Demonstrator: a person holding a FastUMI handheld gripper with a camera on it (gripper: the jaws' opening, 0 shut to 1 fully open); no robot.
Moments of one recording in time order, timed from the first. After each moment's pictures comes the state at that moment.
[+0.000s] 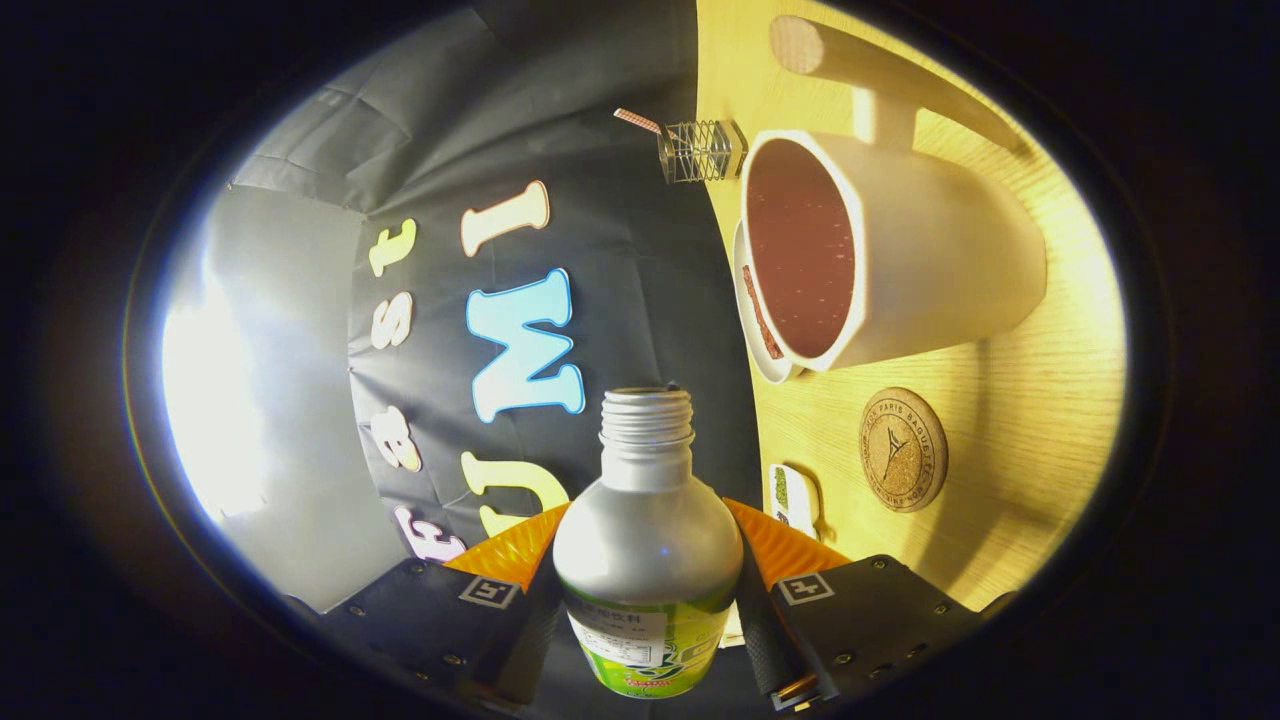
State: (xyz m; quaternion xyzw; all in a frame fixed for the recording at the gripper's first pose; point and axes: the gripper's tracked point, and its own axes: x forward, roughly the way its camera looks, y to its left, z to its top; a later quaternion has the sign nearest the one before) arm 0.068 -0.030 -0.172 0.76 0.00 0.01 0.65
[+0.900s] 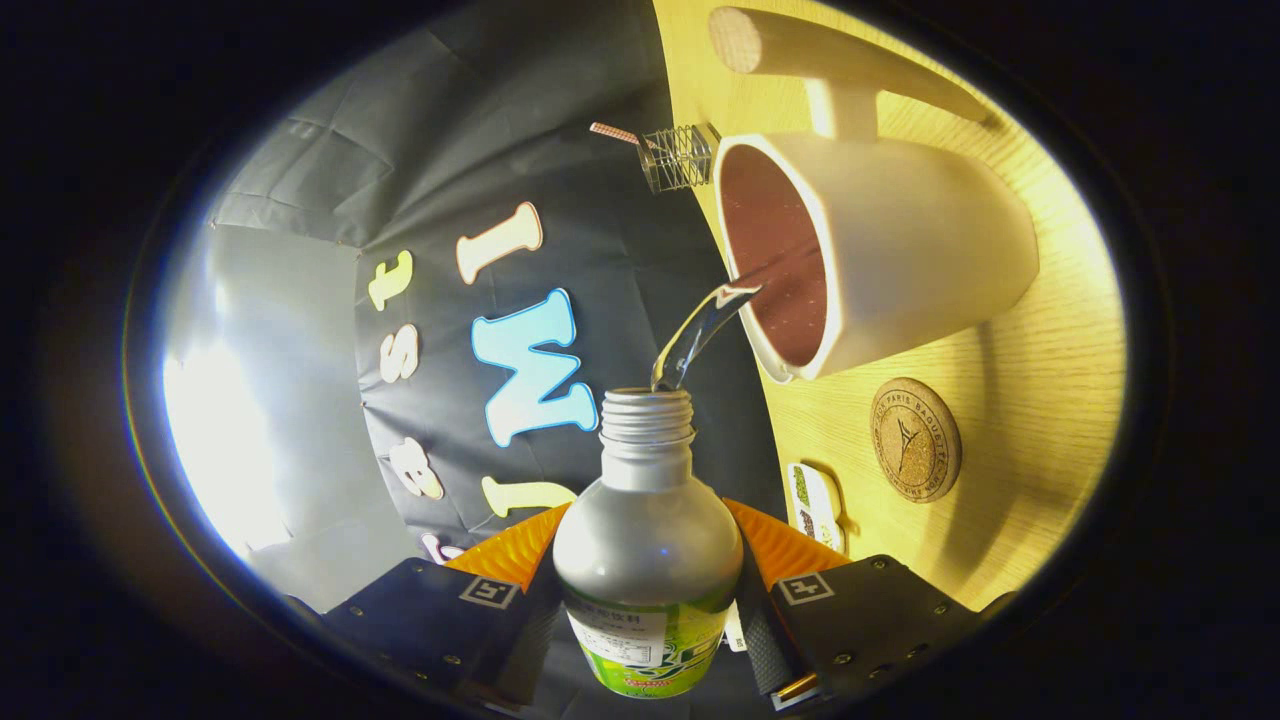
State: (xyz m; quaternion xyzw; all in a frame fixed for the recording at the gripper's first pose) arm 0.069 -0.038 -0.167 0.79 -0.02 0.01 0.62
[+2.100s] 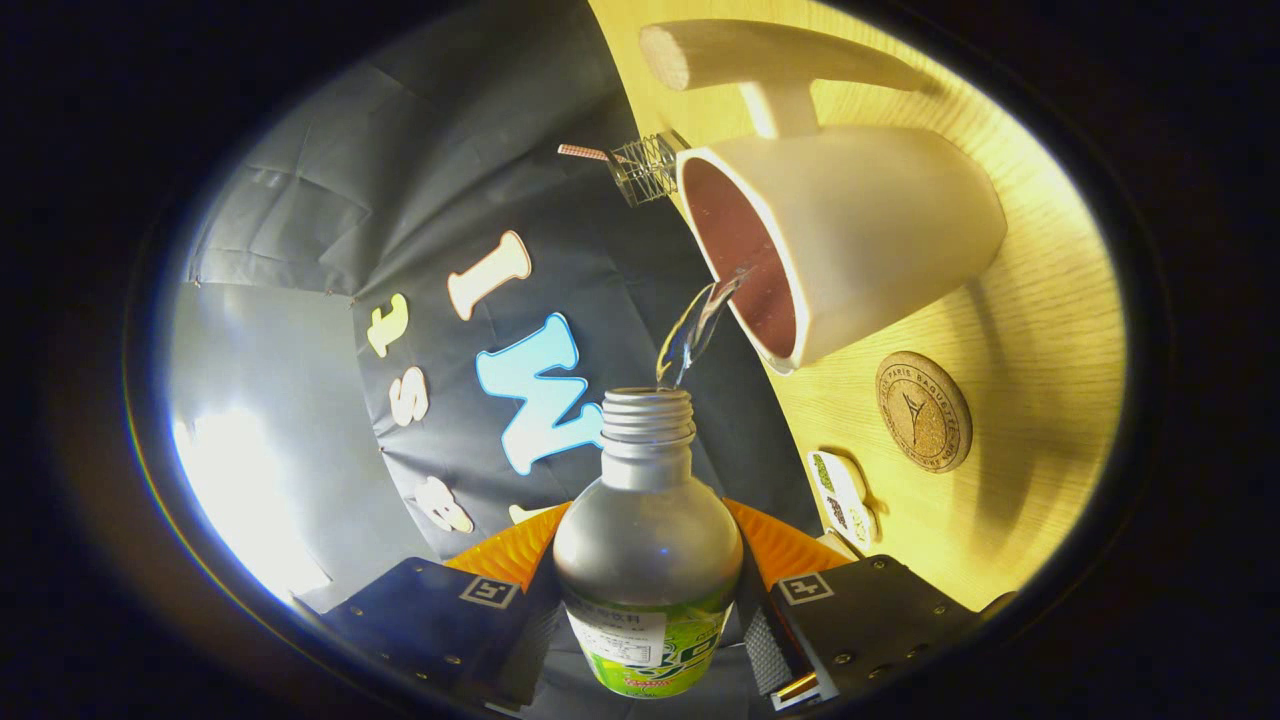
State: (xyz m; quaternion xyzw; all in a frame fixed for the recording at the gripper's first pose) arm 0.064 -0.048 -0.158 0.84 -0.04 -0.01 0.55
